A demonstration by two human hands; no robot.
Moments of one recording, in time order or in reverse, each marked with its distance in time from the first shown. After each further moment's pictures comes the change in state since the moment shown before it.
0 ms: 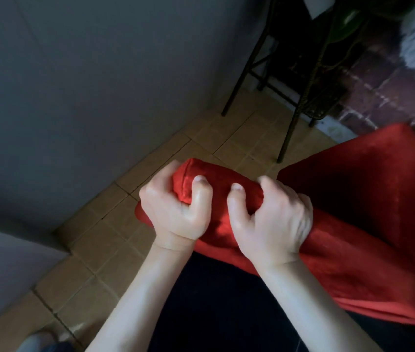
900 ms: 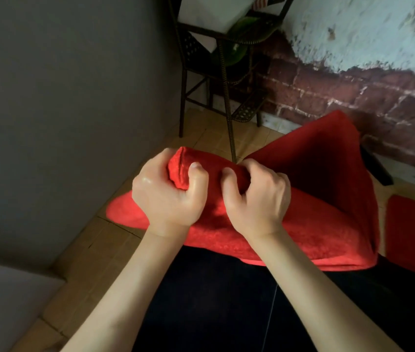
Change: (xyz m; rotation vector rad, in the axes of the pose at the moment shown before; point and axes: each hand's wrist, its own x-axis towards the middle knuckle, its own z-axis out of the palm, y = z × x) left_hand -0.105 0.216 0.082 0.097 -0.114 0.370; right_hand 0.021 0.126 -0.206 0.263 0.141 0.135
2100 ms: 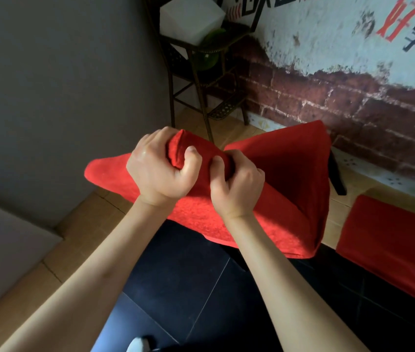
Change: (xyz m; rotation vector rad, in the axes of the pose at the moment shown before) left_hand -0.094 0.261 0.121 0.294 -0.003 0.147; right_hand 0.028 0.136 -0.246 0.329 -0.017 0.092
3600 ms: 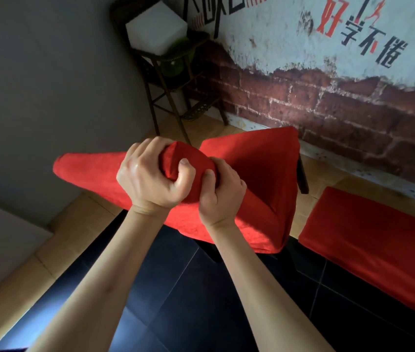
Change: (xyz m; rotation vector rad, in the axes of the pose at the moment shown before) left_hand -0.085 0.225 0.086 0.176 -0.027 0.090; right_hand 0.013 0.102 -0.209 0.206 -0.057 0.158
